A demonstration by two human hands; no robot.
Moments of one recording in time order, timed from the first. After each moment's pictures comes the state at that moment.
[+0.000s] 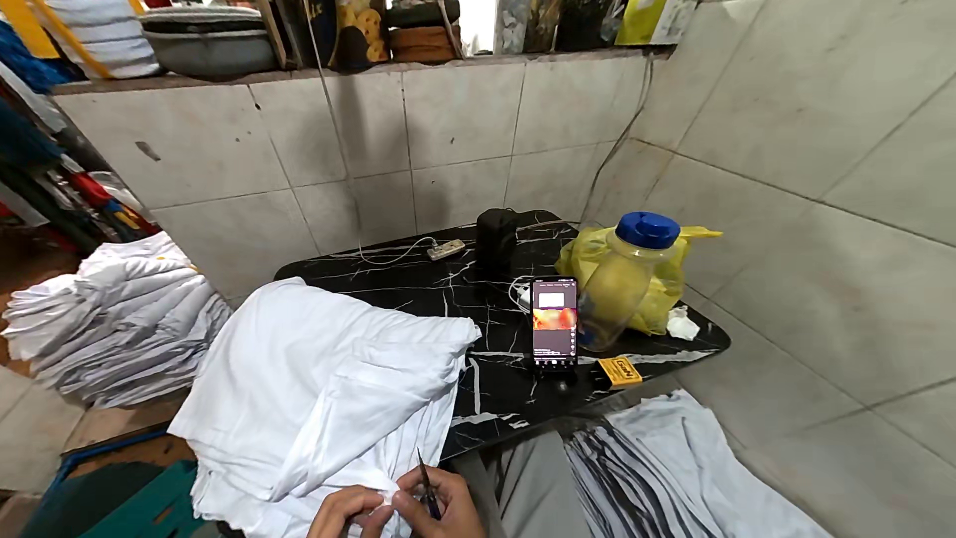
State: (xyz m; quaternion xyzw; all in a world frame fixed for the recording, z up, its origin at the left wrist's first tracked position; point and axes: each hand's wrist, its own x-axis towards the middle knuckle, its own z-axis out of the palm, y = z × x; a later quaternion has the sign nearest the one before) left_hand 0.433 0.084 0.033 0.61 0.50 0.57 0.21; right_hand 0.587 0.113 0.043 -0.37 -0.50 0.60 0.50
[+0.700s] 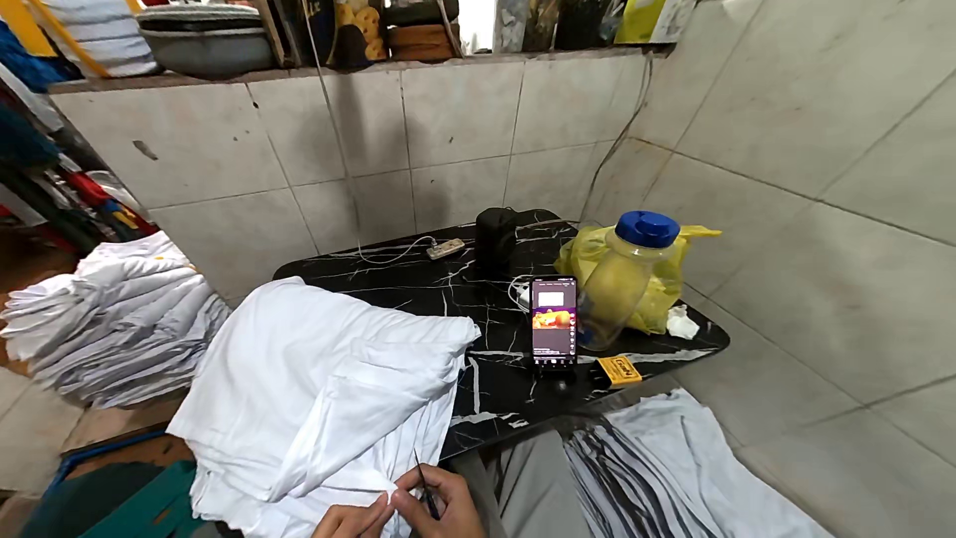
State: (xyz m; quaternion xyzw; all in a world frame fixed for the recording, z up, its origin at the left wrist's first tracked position) left_hand 0.453 0.079 0.063 0.61 0.55 0.56 0.11; right_hand 0.587 0.113 0.043 -0.38 -0.52 0.57 0.51
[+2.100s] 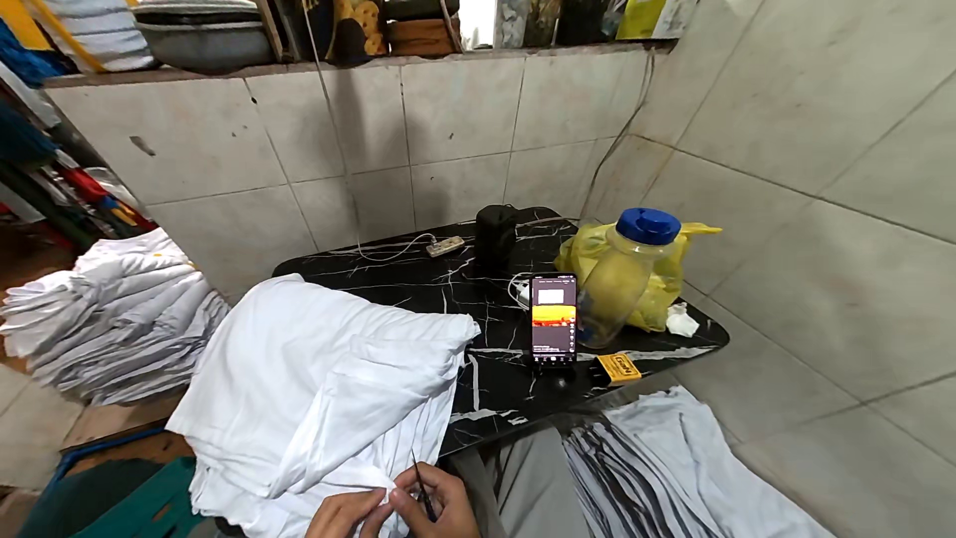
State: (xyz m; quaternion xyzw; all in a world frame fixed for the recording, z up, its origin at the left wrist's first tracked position) left_hand 0.427 0.082 0.033 0.65 0.53 0.52 0.15; right_hand 0.582 0.109 0.039 -0.38 -0.51 0.59 0.50
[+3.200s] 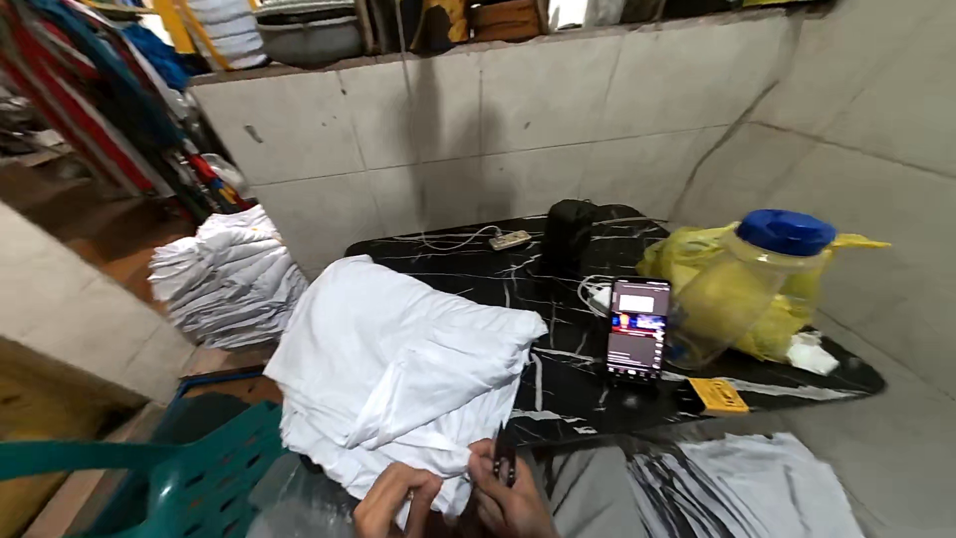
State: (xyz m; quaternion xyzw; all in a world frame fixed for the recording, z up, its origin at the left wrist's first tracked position) left_hand 0.417 0.076 0.047 0.66 0.50 0.53 0.18; right_hand 0.594 0.119 0.033 -0.35 -0.35 0.73 0.47
